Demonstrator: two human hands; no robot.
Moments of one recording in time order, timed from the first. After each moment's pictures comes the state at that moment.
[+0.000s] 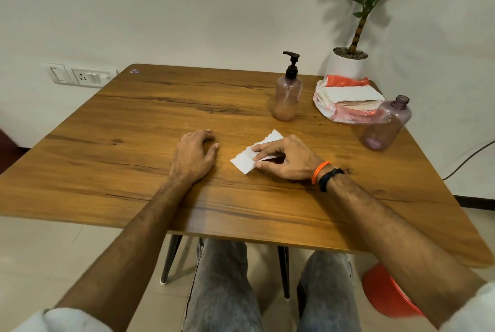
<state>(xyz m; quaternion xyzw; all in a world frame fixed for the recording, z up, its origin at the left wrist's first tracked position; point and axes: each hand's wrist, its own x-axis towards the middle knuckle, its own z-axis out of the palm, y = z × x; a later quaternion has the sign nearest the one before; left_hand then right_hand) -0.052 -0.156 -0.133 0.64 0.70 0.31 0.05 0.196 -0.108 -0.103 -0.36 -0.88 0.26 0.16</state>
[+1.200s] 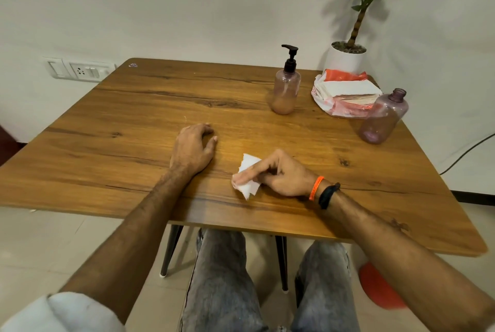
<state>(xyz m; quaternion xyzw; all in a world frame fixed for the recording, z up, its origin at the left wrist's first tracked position) -0.048 -0.160 -0.130 0.64 0.70 0.30 0.05 0.190 -0.158 -0.109 -0.25 -0.84 0.45 0.17</state>
